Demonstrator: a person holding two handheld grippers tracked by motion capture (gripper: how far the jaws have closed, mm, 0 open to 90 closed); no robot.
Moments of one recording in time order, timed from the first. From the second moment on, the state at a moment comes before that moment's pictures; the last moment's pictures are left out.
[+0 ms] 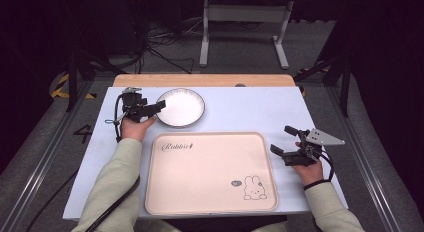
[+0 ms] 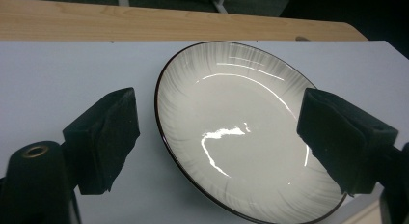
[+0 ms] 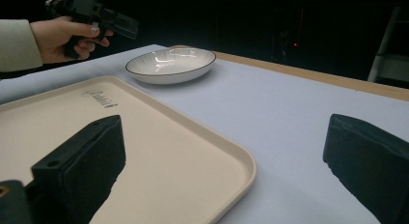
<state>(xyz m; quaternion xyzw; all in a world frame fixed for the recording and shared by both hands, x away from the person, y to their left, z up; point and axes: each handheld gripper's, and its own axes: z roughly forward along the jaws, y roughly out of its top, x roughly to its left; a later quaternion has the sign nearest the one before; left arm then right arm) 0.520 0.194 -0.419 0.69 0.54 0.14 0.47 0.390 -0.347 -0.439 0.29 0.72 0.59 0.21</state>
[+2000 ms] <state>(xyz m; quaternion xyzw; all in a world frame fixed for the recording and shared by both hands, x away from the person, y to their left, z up) 0.548 0.188 -0.465 0.66 0.61 0.07 0.42 0.391 -0.345 -0.440 0.30 0.72 0.59 0.19</state>
